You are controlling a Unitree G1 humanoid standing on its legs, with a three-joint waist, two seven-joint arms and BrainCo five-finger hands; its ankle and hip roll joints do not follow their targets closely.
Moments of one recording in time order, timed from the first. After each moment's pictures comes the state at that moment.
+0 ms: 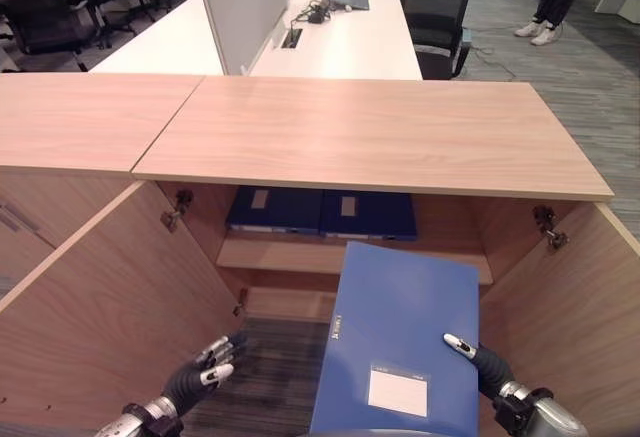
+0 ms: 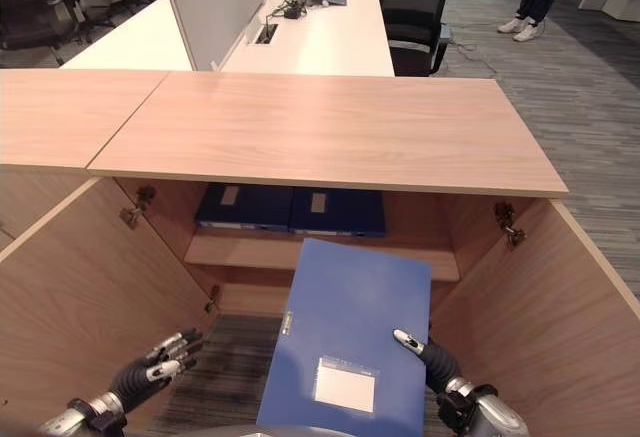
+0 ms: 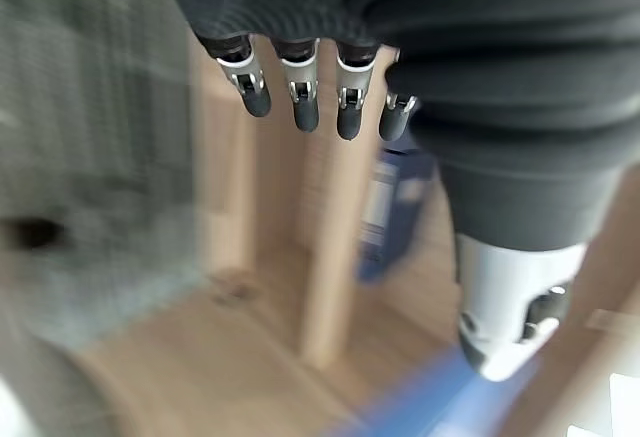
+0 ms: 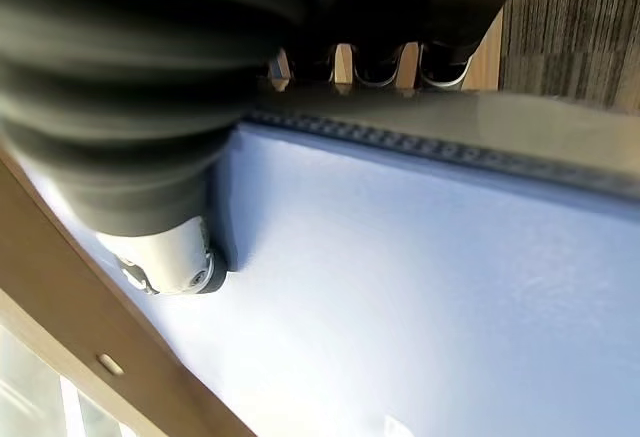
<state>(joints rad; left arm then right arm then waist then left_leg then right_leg) 0.36 0.53 -0.16 0.54 -0.54 -0.08 -0.58 0.30 -0.46 0.13 0.37 0.77 0.03 0.48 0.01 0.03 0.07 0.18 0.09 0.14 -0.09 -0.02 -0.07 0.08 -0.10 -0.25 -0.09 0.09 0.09</state>
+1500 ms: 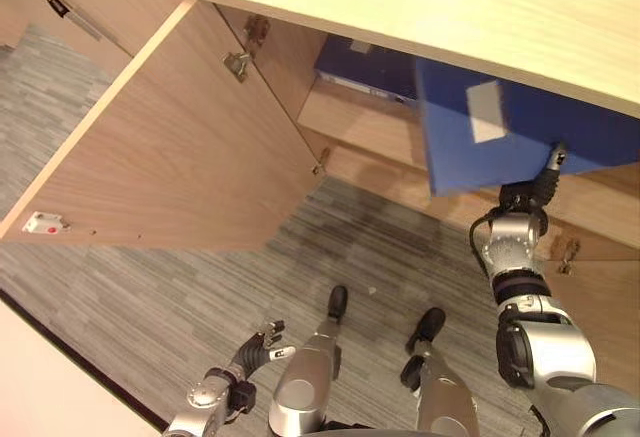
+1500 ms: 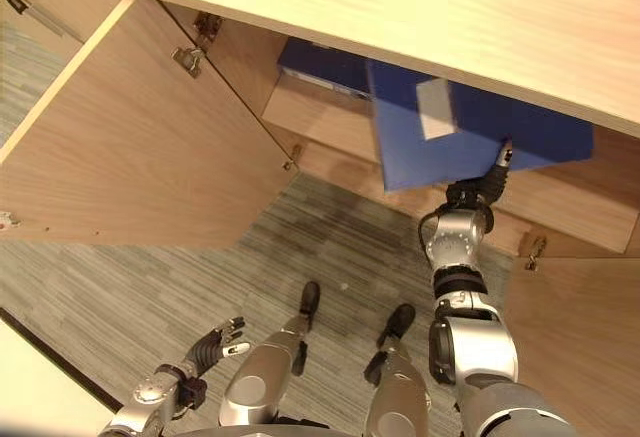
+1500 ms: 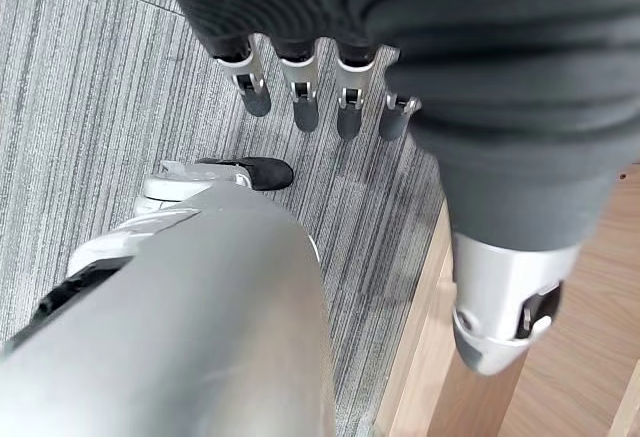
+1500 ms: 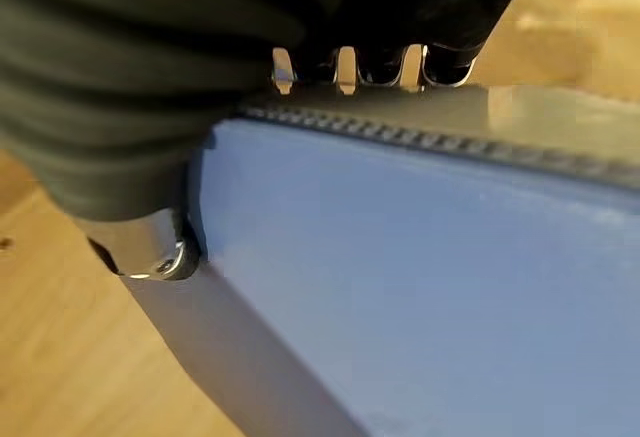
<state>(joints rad) 0.04 0.34 -0.38 0.77 -0.38 -0.20 -0.26 -0.73 -0.33 -0.21 0.86 1.27 -0.42 -0.08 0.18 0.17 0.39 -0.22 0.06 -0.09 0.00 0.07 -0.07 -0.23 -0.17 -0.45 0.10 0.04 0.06</state>
